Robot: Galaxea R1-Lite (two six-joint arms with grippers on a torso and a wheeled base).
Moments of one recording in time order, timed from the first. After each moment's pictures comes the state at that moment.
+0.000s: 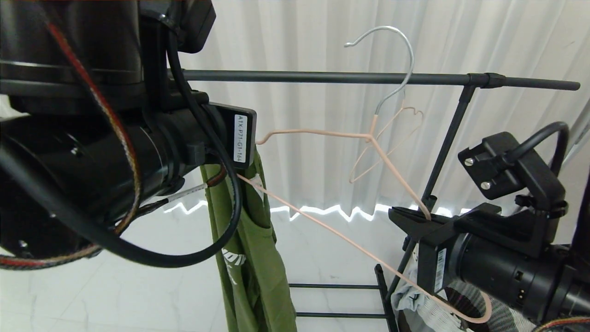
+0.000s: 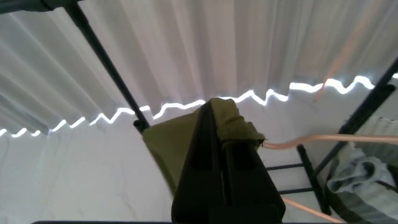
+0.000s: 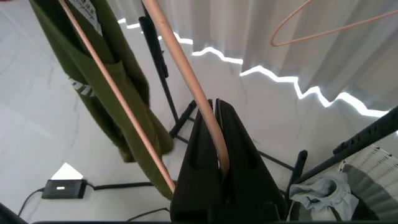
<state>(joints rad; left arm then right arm) -0.92 1.48 -1.28 0.04 0.81 0.03 1.13 1.40 -0.78 -0.38 -0.49 0.21</state>
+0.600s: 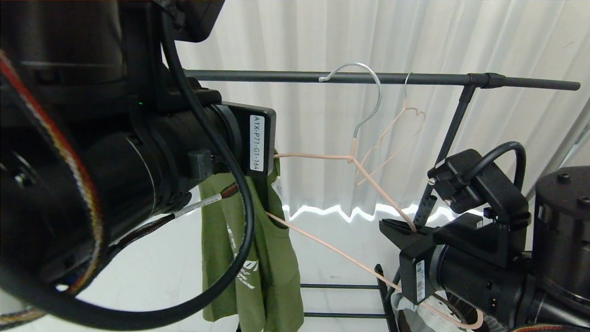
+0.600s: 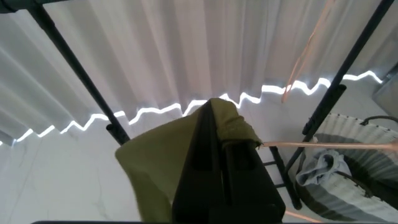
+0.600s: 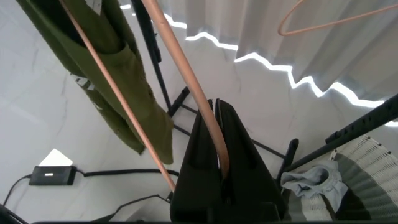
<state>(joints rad) -1.01 1.48 -1.29 0.04 0.81 -0.02 1.14 1.45 -0.79 -0.33 -0.52 0.22</state>
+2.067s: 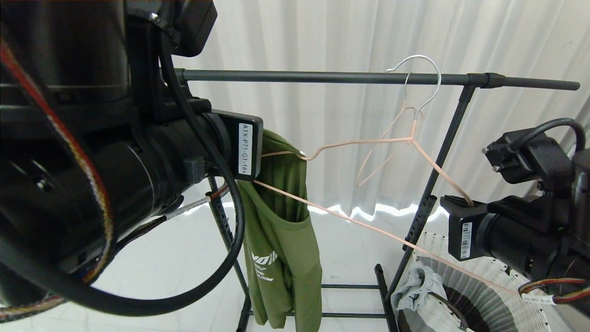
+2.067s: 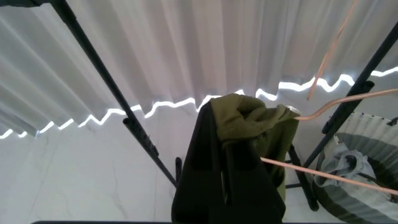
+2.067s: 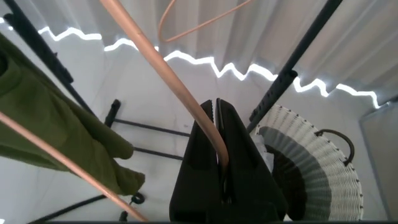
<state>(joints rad) -0.99 1.47 -1.26 0.04 0.84 0.00 1.00 1.36 -0.79 -0.23 -0.73 0.22</state>
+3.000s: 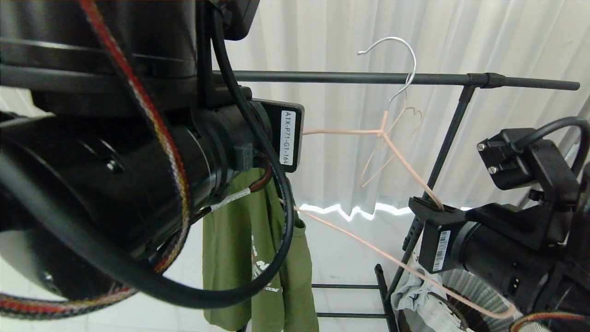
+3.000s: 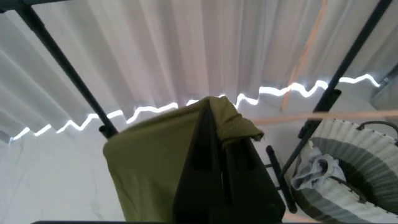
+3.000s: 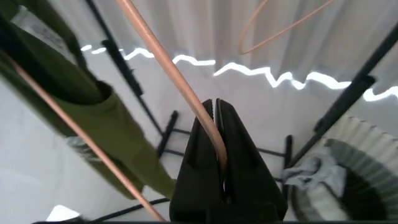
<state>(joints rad) -1.04 1.55 -1.36 0.03 0.84 -0.03 1.17 1.41 -0.80 -0.36 -0.75 0.33</state>
